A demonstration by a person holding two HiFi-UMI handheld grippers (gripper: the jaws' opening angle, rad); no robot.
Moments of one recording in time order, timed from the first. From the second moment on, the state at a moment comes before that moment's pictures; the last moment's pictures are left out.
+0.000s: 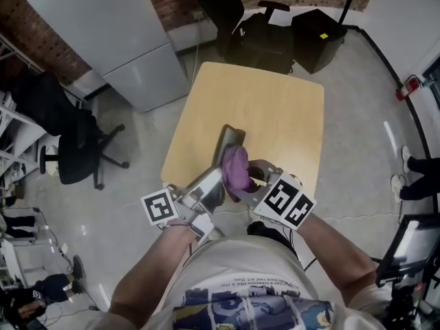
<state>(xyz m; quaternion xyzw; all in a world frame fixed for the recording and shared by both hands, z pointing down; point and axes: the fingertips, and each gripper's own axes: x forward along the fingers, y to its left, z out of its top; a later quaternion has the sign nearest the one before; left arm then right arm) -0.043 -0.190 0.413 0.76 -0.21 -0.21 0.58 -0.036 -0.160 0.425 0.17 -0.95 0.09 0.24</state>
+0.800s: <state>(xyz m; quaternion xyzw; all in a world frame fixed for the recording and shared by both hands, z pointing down) -0.023 -0.217 0.394 0.76 -0.18 -0.27 0.57 0.000 -0.215 0.426 0.16 -0.95 0.06 0.27</state>
